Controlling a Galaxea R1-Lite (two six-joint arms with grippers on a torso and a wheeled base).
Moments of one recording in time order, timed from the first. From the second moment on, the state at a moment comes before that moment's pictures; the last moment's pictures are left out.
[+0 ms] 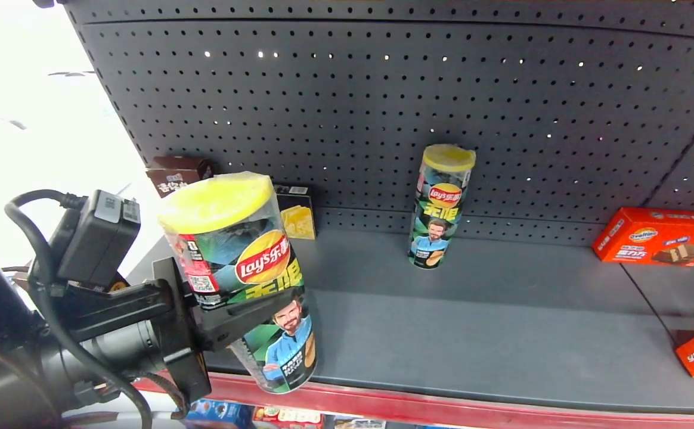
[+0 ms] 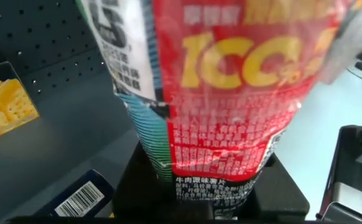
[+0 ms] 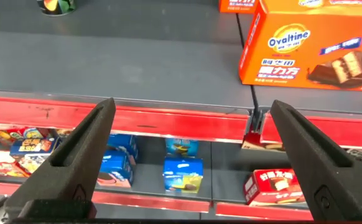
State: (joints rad) left arm -0.50 1.34 -0.43 -0.91 -0.48 0.00; right arm 0.00 0.01 0.00 0.00 -0.02 0.00
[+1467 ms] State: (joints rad) left arm -0.51 1.35 -0.49 -0.92 -0.52 -0.01; right arm 0.01 0.03 -0.05 0.00 0.01 0.00
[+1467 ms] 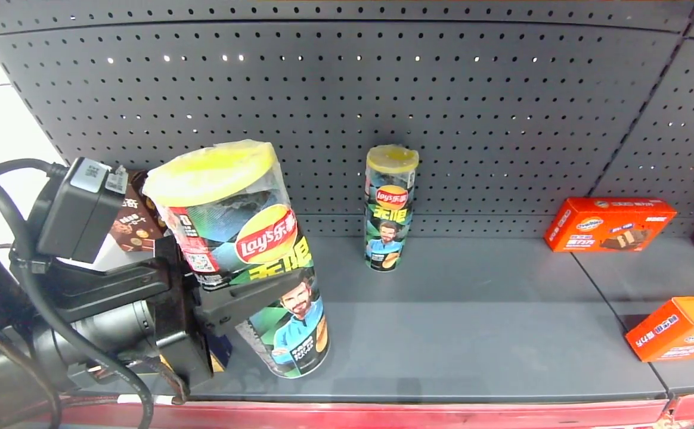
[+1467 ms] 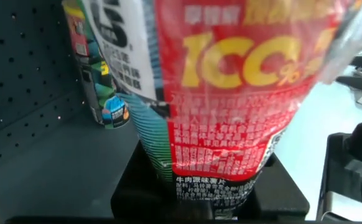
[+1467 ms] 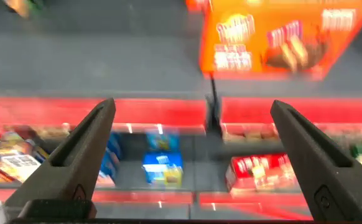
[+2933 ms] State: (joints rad) left arm -0.47 1.38 -0.57 -0.90 -0.53 -0.03; right arm 0.28 1.28 -0.61 -0.61 0.56 -0.14
